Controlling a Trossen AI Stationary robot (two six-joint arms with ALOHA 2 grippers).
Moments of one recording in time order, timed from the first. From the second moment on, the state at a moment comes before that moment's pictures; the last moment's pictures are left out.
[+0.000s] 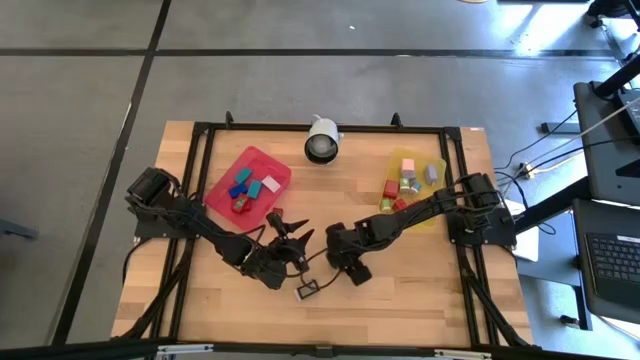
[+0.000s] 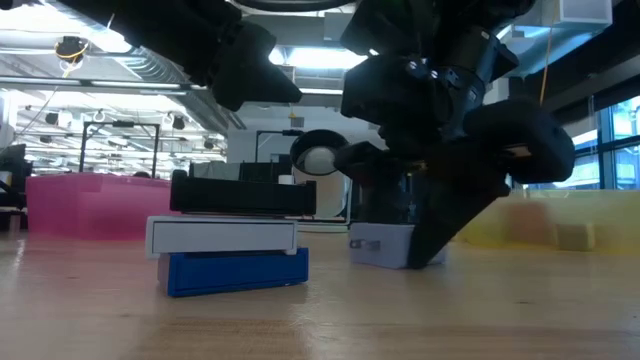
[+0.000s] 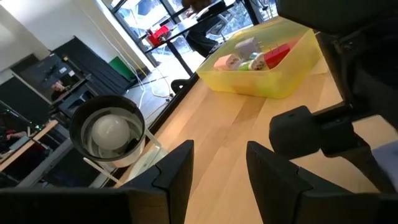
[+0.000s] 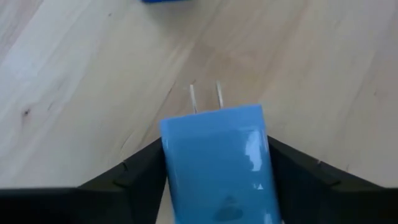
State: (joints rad) left arm -0.51 1.74 0.88 0.30 -1.23 -0.01; right arm 0.27 1.97 1.15 -0.30 -0.12 -0.22
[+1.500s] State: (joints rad) left arm -0.52 1.74 0.88 0.29 -1.21 -0.04; right arm 0.24 1.32 1.14 -1.30 0.73 0.69
